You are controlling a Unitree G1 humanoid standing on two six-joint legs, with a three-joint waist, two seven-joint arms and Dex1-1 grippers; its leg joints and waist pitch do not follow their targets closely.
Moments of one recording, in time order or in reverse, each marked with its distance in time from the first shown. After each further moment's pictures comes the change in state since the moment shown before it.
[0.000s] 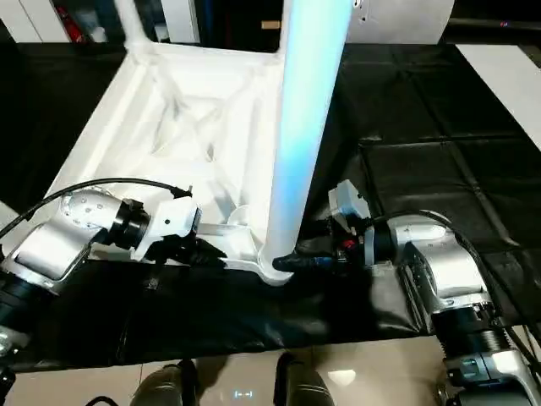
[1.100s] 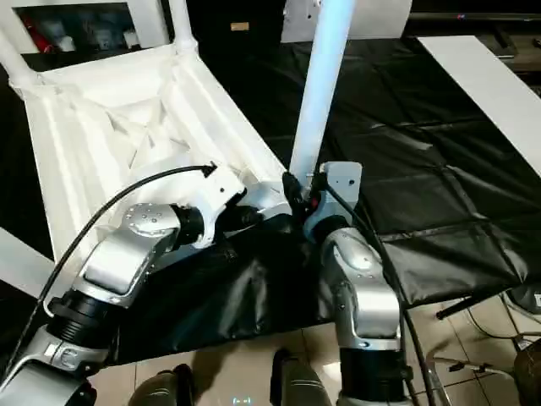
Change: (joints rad) left arm 0.046 -0.382 0.093 -0.117 0.127 0.441 0.613; right arm 0.154 0.628 -0.197 -0.312 -0.234 0.193 -1.250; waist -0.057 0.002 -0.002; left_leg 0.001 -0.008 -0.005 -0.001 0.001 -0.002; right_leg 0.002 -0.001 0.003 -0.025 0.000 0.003
